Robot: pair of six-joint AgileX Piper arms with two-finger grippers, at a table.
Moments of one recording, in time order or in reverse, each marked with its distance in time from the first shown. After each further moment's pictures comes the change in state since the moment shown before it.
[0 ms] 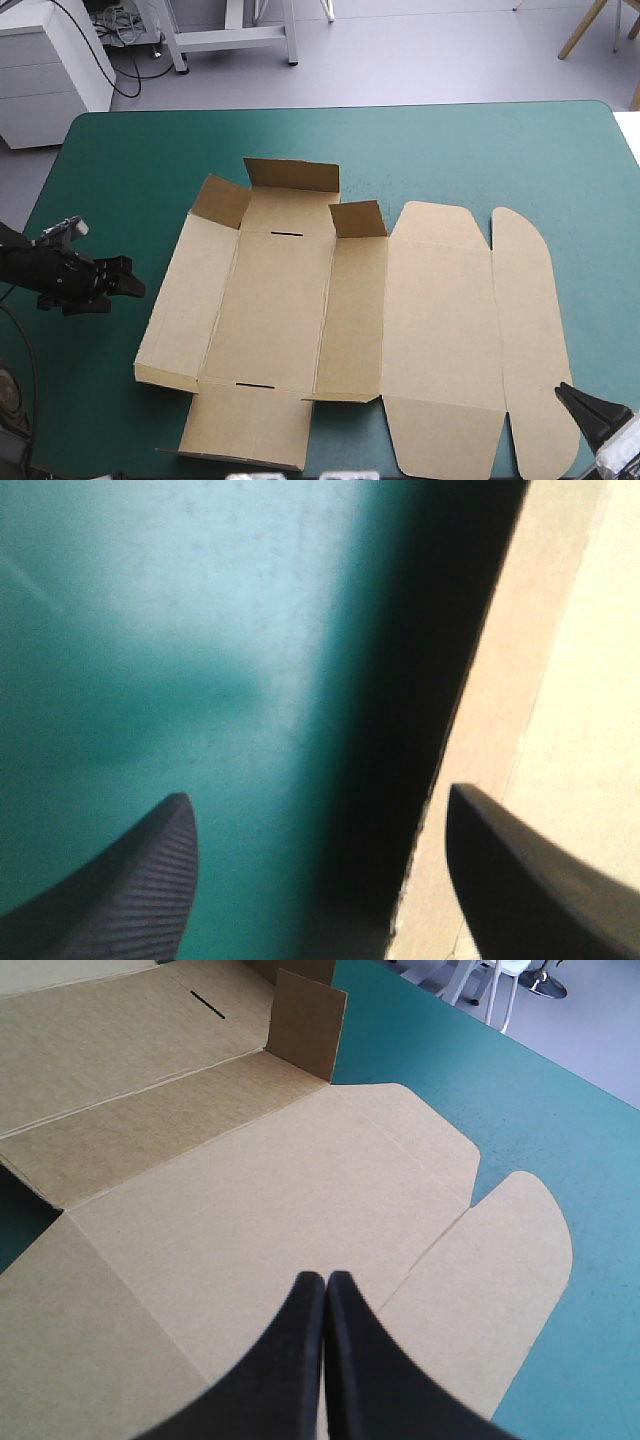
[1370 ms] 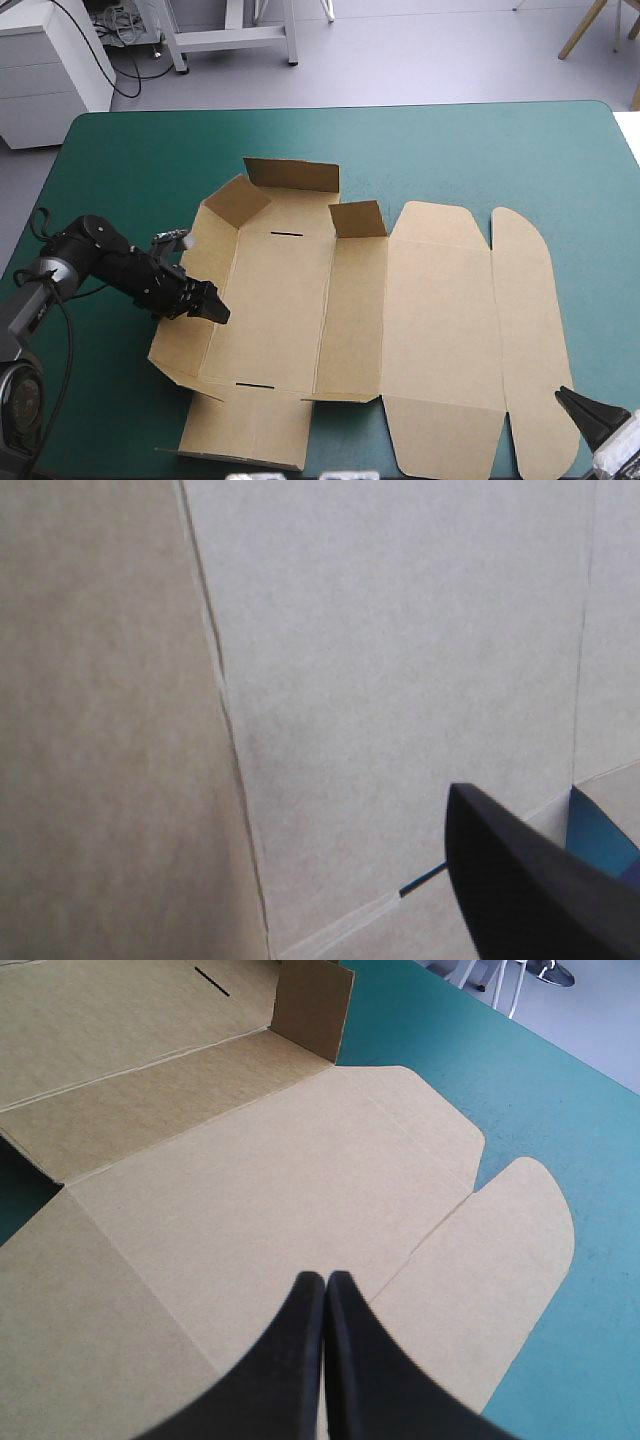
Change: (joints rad) left arm -0.399 0.011 0.101 -0.099 -0.019 0.077; right arm 0.000 0.000 0.000 0.000 0.033 -0.022
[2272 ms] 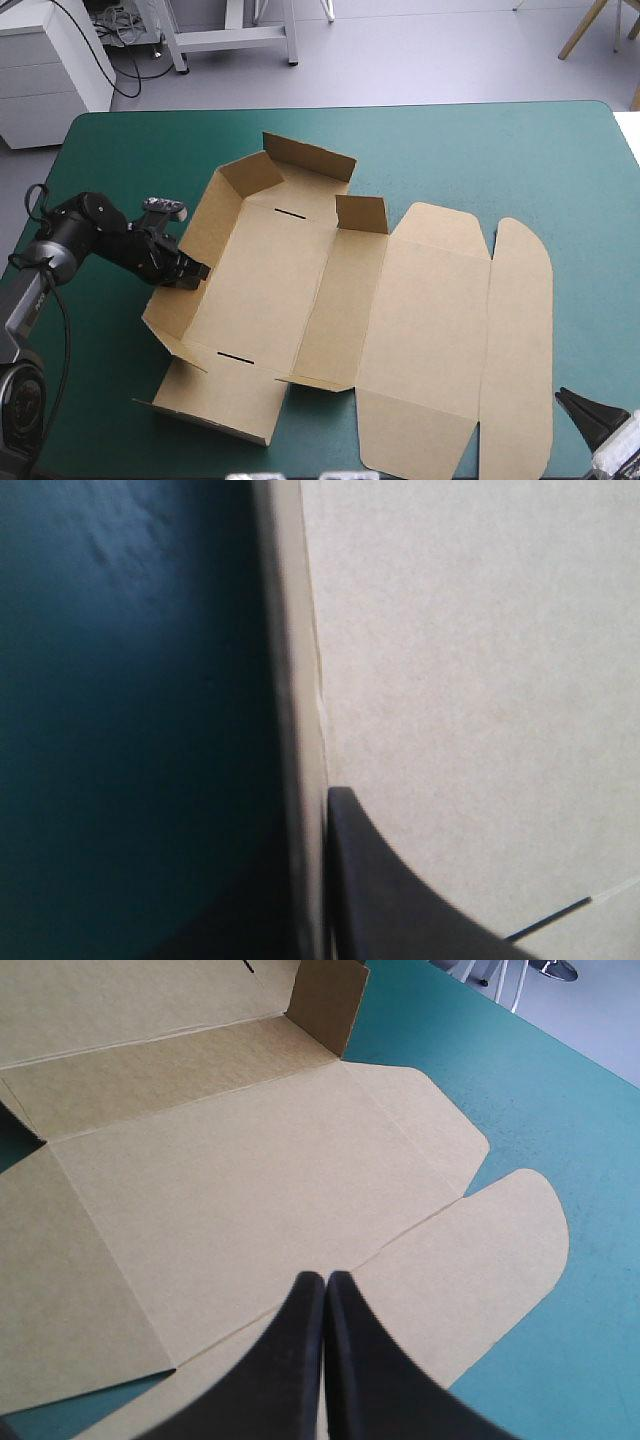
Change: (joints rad) left arm -0.033 0.002 -0.155 0.178 -0.119 0.008; right arm 0.000 0.000 0.000 0.000 0.008 0.000
